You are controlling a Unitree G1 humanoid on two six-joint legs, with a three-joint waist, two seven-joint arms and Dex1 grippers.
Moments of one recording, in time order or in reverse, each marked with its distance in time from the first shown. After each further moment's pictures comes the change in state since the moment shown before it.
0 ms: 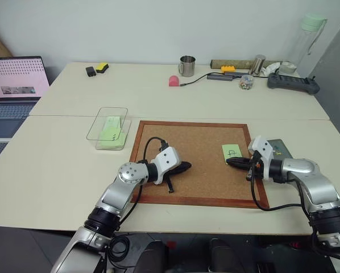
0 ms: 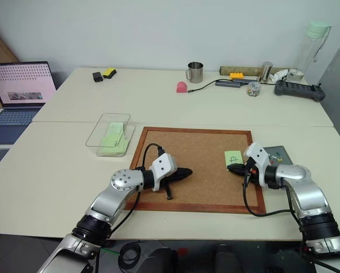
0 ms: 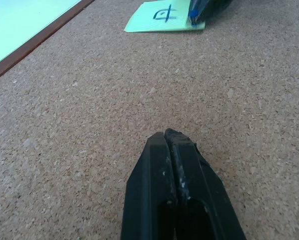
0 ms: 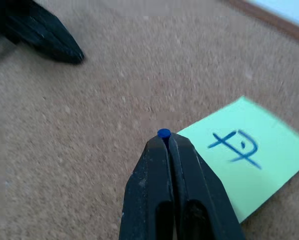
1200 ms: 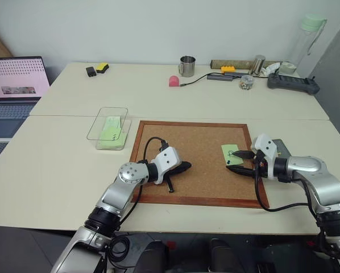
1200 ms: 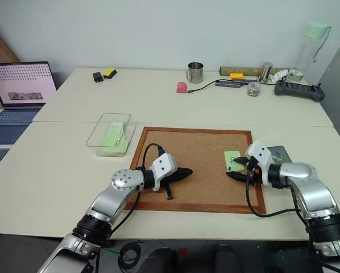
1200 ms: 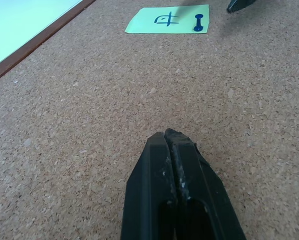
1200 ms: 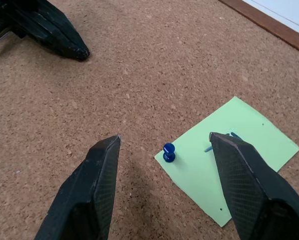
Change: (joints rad) left arm -0.004 -0.001 -0.001 0.004 0.000 -0.002 0.002; right arm 0.014 -0.020 0.016 0.006 -0.013 0.023 -0.028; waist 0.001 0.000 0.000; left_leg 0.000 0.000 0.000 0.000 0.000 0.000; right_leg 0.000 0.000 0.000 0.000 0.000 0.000
